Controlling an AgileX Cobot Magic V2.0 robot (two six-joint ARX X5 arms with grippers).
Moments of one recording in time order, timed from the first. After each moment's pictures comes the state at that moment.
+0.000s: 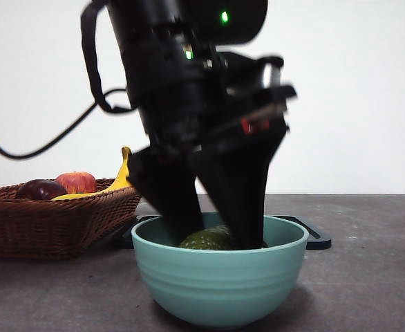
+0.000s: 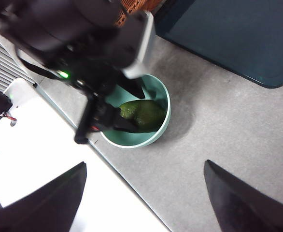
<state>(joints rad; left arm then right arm) -0.97 1.72 1.22 -0.73 0.15 -0.04 0.34 0.74 0.98 -1.11 -0.55 -0.03</state>
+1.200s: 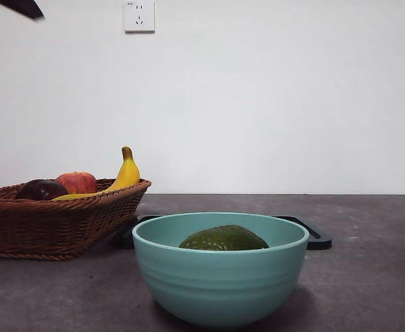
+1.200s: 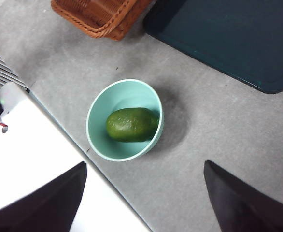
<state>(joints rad) -0.45 1.05 1.22 -1.13 0.55 0.07 0.34 0.88 0.98 -1.02 -0.55 -0.02</state>
